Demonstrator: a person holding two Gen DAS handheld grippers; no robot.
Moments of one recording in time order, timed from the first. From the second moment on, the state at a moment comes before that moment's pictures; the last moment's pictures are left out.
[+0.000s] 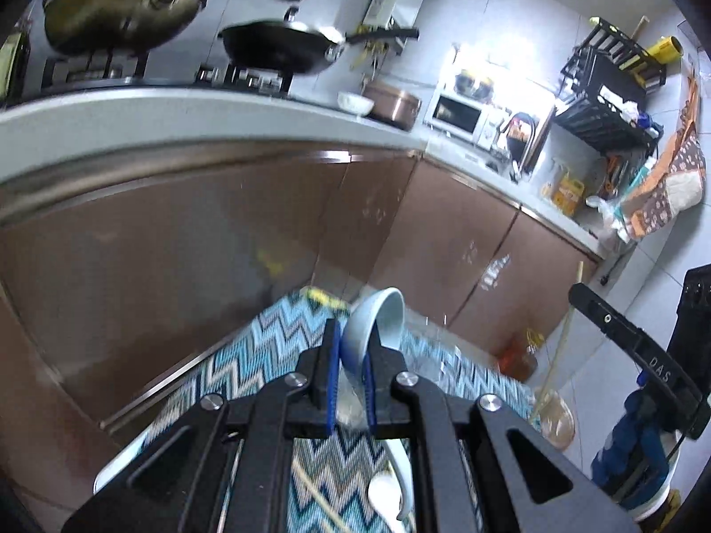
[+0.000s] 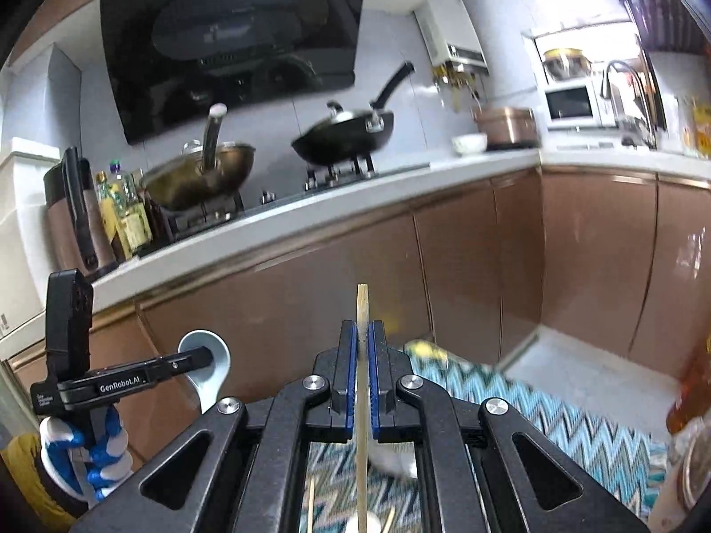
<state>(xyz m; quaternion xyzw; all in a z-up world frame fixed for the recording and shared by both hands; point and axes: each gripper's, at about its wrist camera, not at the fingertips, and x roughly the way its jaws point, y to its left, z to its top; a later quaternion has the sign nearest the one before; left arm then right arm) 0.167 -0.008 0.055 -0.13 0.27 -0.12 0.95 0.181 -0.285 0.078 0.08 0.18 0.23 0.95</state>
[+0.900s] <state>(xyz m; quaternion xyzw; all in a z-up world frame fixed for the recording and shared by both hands) 0.266 -0.115 -0.046 -0.05 0.14 -0.01 0.99 0.267 -0.269 -0.020 0.02 0.09 0.12 0.99</state>
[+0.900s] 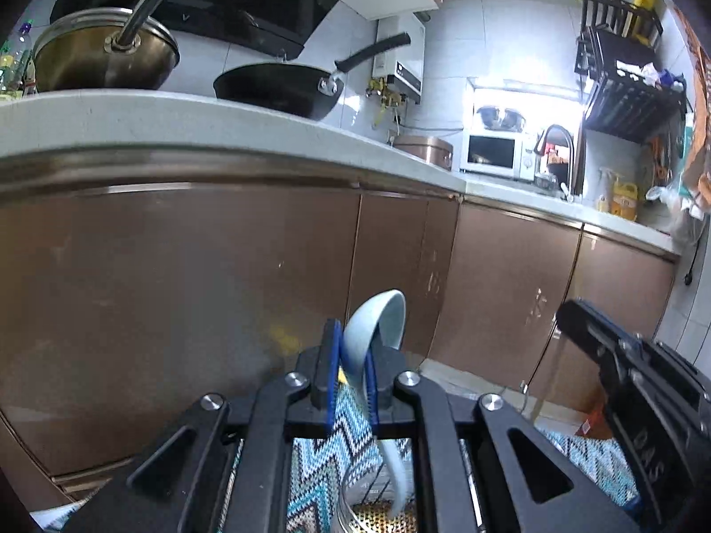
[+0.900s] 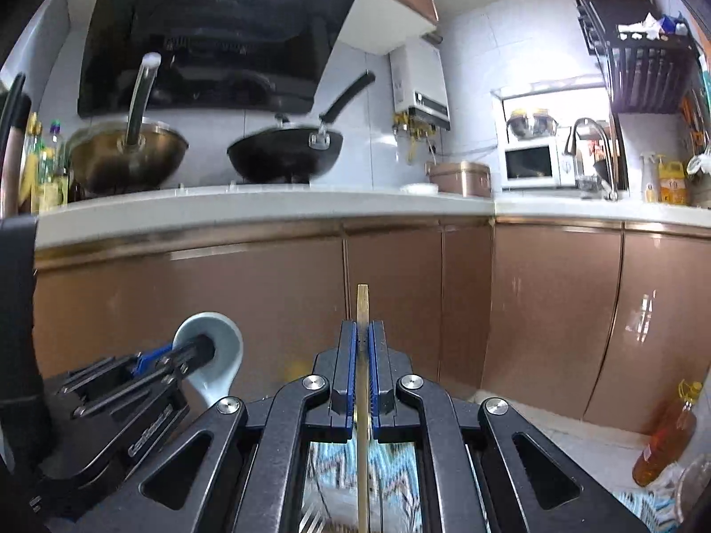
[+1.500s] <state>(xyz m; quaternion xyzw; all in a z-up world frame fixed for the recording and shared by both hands) 0.148 -0.037 0.031 -0.06 0.17 -0.06 0.98 0.171 -0.280 0.014 0.00 0.13 0.11 0.98</state>
